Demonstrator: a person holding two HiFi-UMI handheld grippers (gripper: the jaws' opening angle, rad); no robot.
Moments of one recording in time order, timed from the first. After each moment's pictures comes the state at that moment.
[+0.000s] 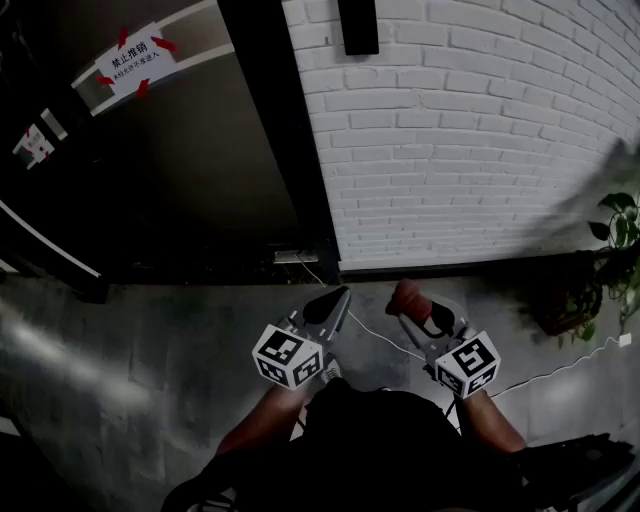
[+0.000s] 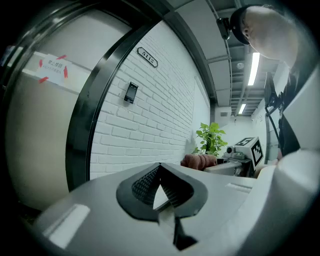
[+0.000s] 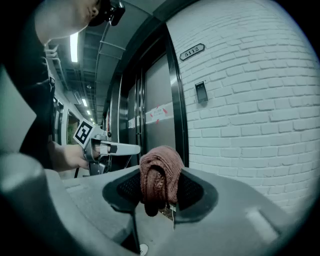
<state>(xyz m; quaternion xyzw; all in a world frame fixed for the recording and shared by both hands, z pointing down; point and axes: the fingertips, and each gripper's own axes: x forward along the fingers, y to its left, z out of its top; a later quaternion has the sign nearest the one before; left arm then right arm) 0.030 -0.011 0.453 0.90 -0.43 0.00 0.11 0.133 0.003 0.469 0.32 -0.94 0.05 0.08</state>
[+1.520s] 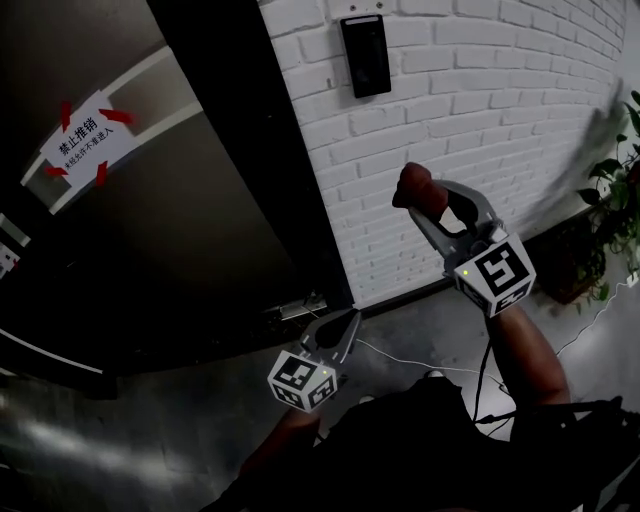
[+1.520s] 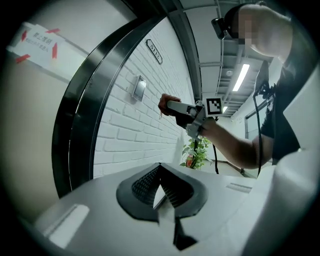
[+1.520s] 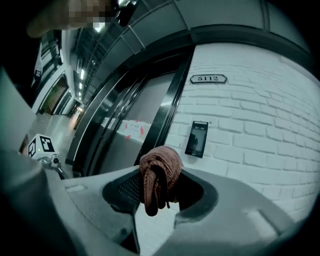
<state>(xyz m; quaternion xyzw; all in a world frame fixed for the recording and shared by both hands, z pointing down) -0.069 -0.134 0.452 0.94 -0.32 0.01 0.11 0.038 -0.224 0.268 0.45 -0.87 -0.18 0.05</state>
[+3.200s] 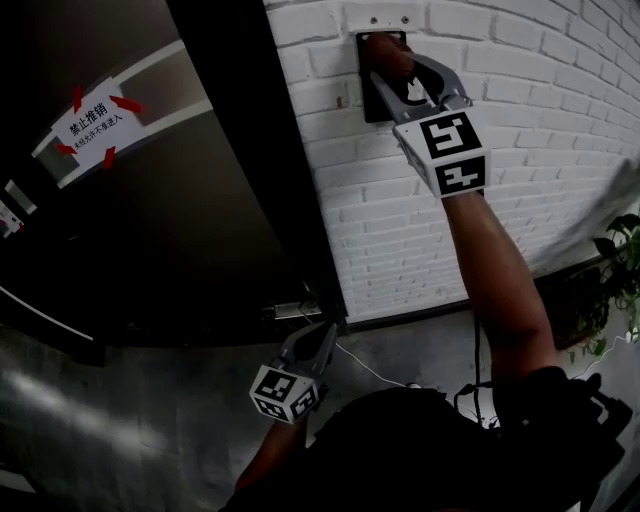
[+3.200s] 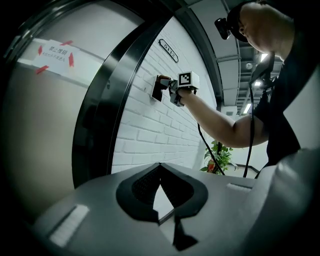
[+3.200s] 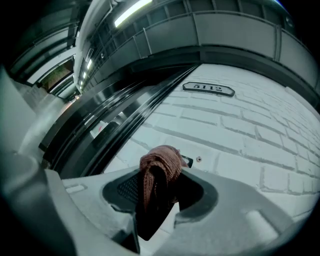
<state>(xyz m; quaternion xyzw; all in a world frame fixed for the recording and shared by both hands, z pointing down) -0.074 -0.181 0.457 0.89 -0.44 0.01 0.12 0.028 -0.405 0.103 0.50 -0.81 -0.30 0.00</state>
